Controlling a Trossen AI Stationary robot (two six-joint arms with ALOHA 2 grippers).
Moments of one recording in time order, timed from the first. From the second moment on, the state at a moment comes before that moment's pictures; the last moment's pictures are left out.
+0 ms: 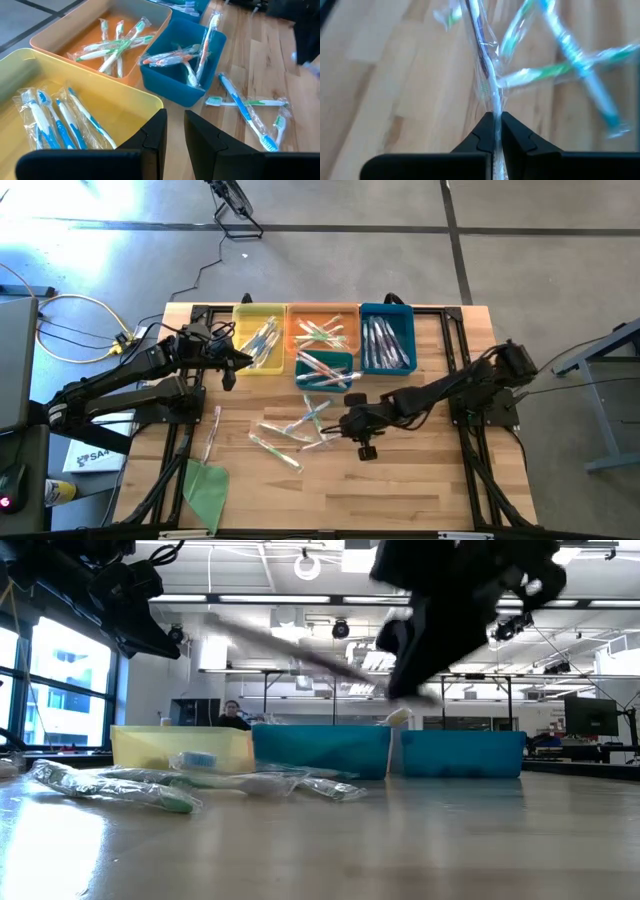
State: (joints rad) left arm 0.52 0.53 0.51 -0.47 0.20 -0.02; right arm 0.26 1.67 1.00 -0.22 0.00 0.08
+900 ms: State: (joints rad) left arm 0.52 0.53 0.51 -0.47 0.08 -0.02; right arm 0.04 1.17 1.01 -0.42 0.42 0.14
